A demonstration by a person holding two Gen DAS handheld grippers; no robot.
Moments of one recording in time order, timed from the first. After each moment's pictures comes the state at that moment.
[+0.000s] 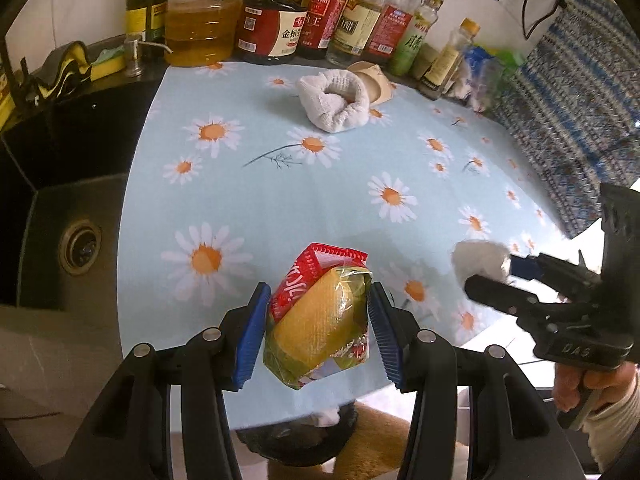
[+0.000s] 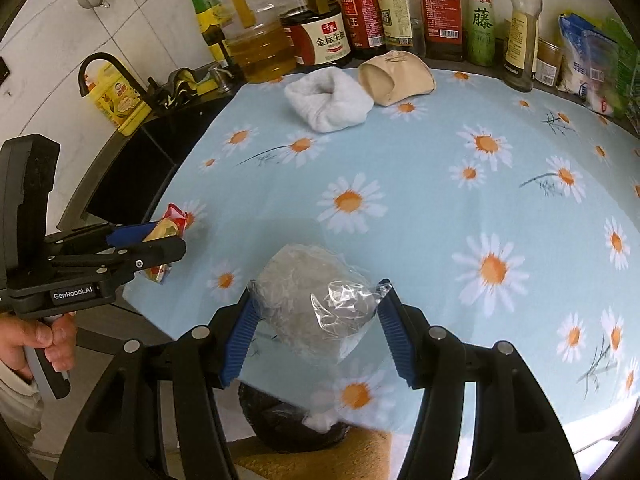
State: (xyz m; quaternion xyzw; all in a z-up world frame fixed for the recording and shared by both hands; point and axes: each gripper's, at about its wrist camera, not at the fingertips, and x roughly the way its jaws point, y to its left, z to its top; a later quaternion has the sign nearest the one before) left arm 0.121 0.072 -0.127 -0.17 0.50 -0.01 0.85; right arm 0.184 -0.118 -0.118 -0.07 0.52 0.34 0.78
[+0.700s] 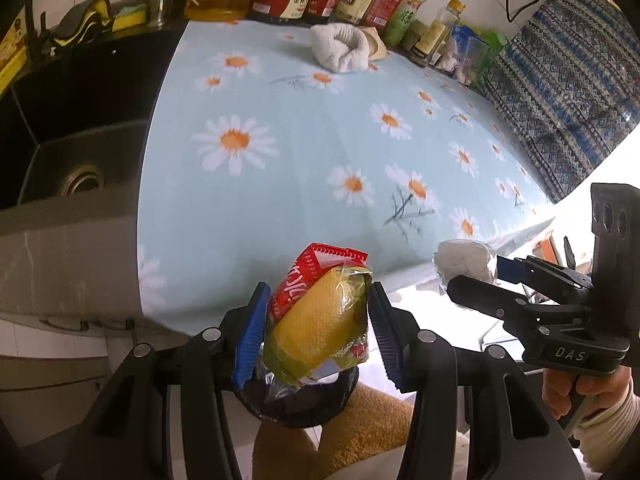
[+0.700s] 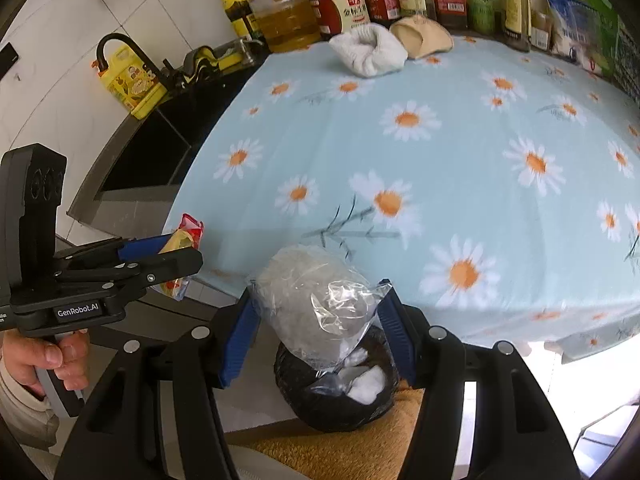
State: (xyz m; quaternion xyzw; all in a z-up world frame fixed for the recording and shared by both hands) left arm 0.033 0.075 -0.156 -0.19 0.52 -0.04 0.84; right arm 0.089 -0.104 -0.139 -0.04 0.55 0.32 0.77
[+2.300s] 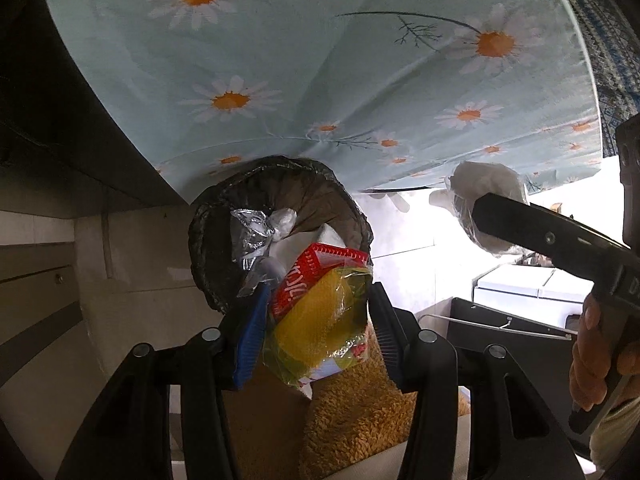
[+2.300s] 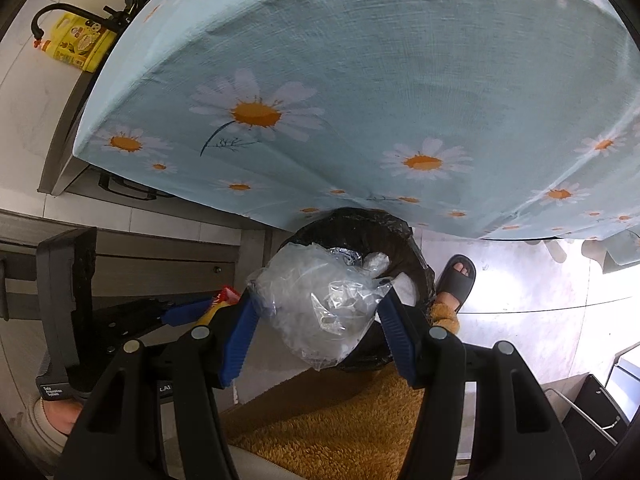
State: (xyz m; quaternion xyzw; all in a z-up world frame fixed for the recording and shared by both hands) left arm -0.015 0.036 -0.324 -0.26 0.66 -0.03 0.71; right arm 0.065 -0.115 -0.268 -0.01 0.67 0.29 0.68
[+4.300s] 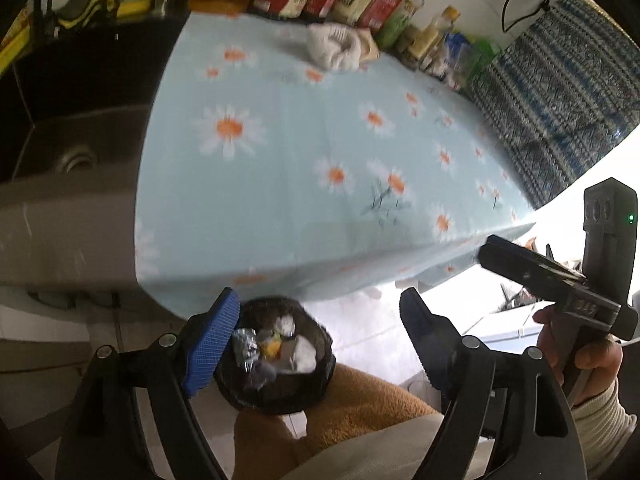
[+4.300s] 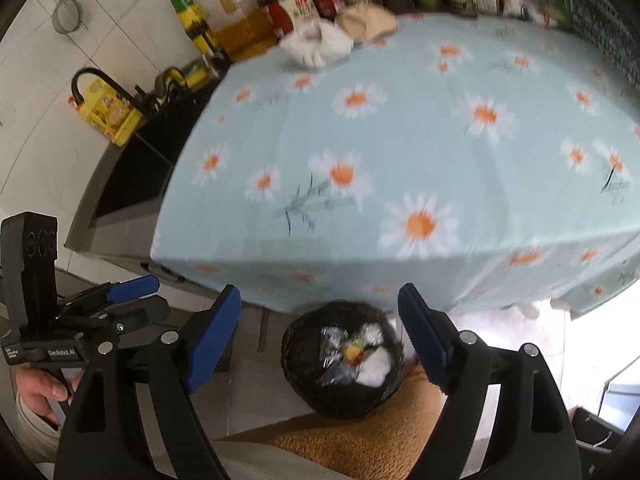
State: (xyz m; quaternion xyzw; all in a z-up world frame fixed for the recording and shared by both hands) left arm 0.021 0.077 -0.136 -0.22 0.51 -0.05 0.83; right arm 0.094 -0.141 -0.124 0.01 0.55 0.28 0.79
